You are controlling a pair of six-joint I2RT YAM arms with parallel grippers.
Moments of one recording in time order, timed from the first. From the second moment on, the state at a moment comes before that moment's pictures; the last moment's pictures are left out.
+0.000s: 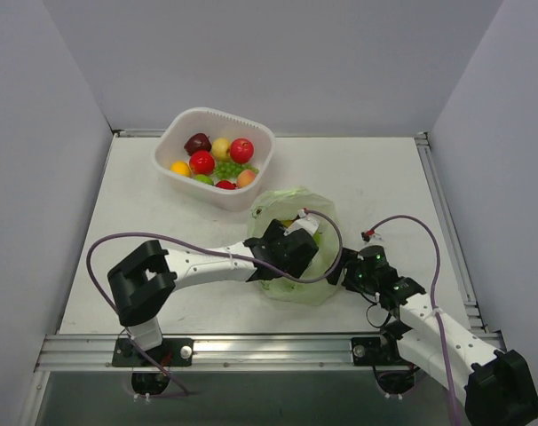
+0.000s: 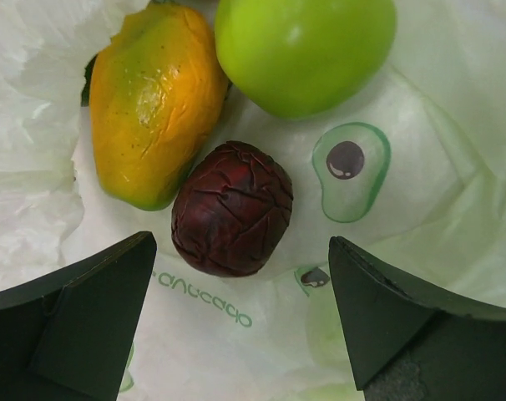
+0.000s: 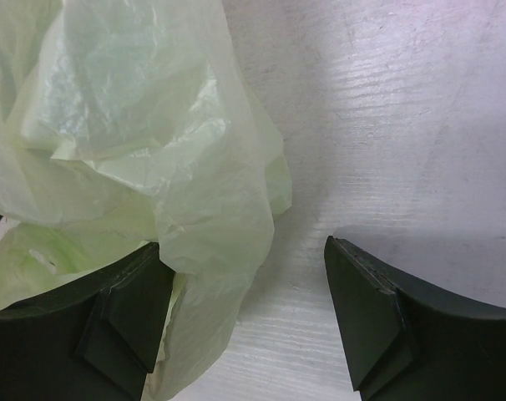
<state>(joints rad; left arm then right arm) -1.15 1.73 1.18 -0.35 -0.54 -0.33 0.43 0.80 0.23 -0.25 0.00 0.65</state>
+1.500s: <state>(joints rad) -0.94 1.31 1.31 -0.29 -0.41 -0.17 0.45 0.89 0.26 -0.21 0.00 0.64</state>
